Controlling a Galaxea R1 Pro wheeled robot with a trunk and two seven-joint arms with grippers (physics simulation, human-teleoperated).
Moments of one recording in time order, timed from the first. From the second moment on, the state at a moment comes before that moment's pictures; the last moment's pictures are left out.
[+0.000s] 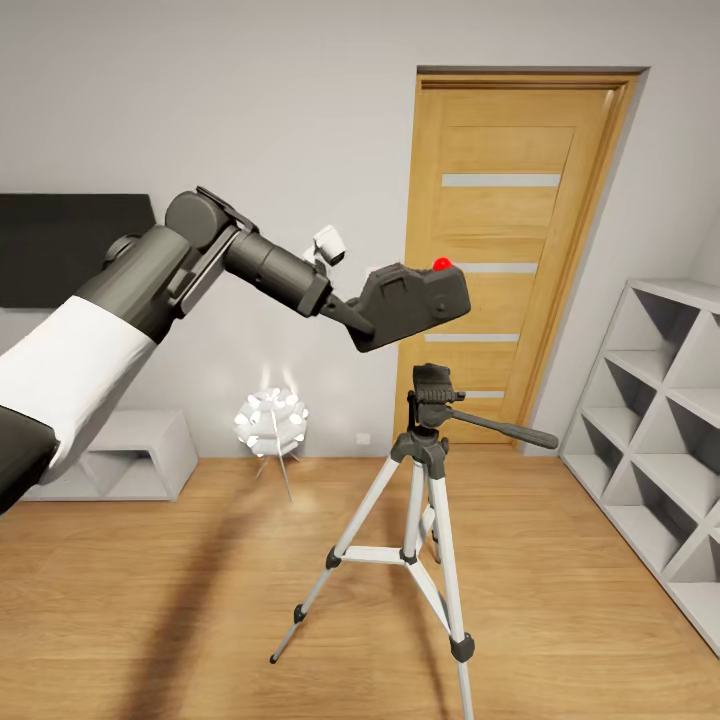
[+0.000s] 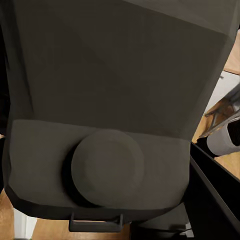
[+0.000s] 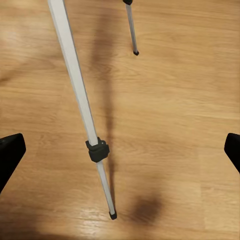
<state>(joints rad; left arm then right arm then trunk) -1.65 0.13 -0.69 -0.89 0.22 1.04 -1.57 -0.20 -0.13 0.24 0.07 -0.25 -0.90 0.14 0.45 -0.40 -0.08</state>
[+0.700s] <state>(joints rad) -1.64 0.13 -0.82 -1.10 0.22 1.04 -1.57 -0.20 -0.13 0.24 0.07 -0.25 -0.90 0.14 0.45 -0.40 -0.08</state>
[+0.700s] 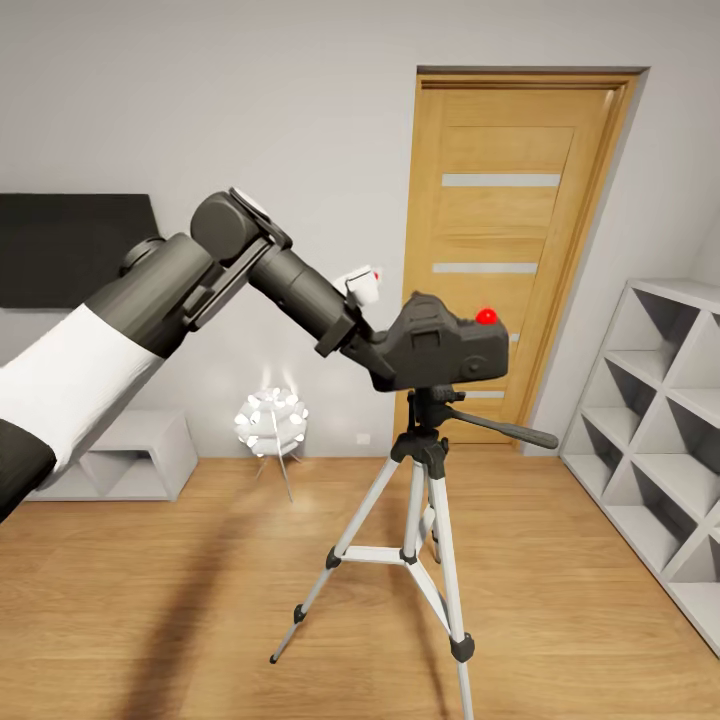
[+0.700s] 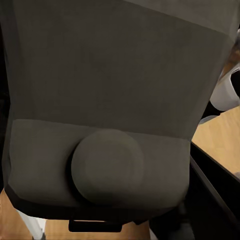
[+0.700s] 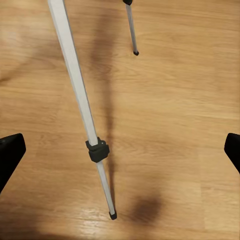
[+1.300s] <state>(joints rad) -1.63 0.14 -0.83 -1.10 0.22 1.04 -1.57 -0.20 -0.13 0.24 0.07 -0.25 -0.90 0.14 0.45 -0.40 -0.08</state>
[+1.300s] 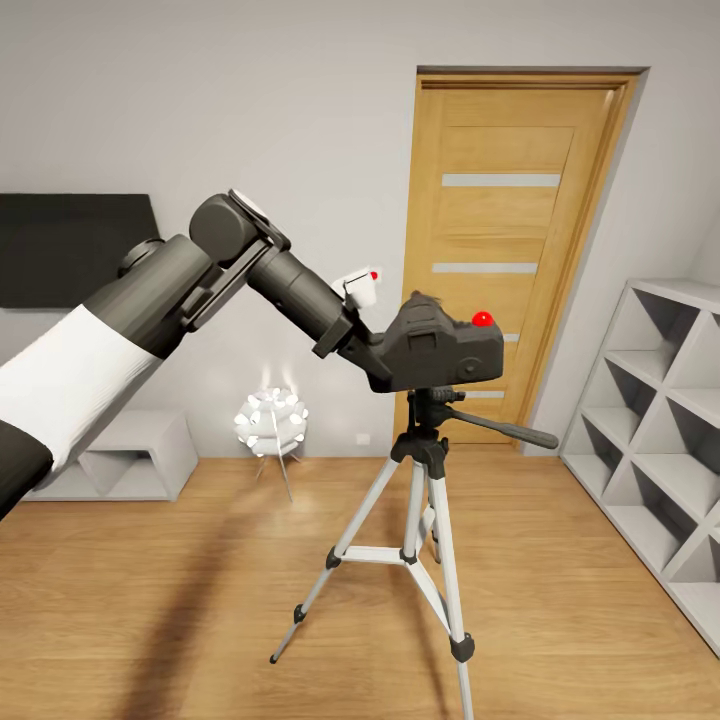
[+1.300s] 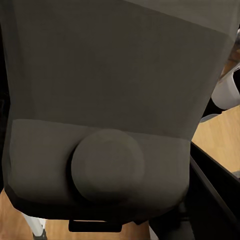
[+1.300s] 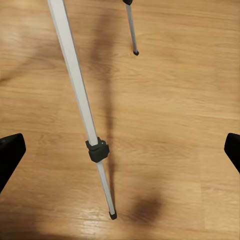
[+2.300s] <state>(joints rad) -1.63 0.14 -0.85 -1.10 0.21 1.04 -1.52 -0.20 -0.13 0.24 0.07 -0.25 -0.90 0.14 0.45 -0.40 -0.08</state>
